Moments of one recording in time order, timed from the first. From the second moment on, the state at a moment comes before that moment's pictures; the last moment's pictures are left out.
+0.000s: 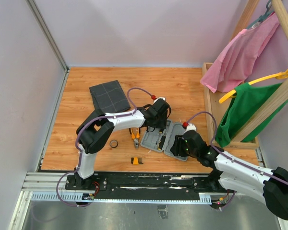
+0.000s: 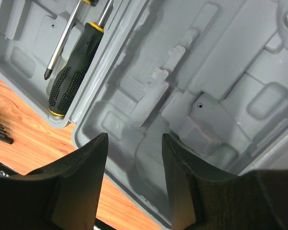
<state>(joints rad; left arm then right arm) -0.88 1.98 1.33 -0.27 -0.16 -0.66 0.78 0.91 0.29 -0.16 0.10 0.61</state>
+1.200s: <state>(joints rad) -0.88 1.43 0.77 -0.01 -0.10 -0.64 0.67 1.41 0.89 -0.32 0.19 0.56</state>
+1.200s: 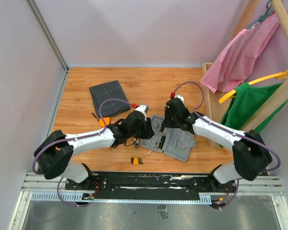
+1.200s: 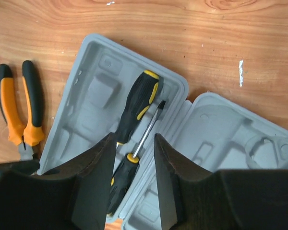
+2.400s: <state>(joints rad) -0.93 1.50 0.78 0.02 -0.08 -0.67 0.66 1.76 1.15 -0.47 0.19 0.48</state>
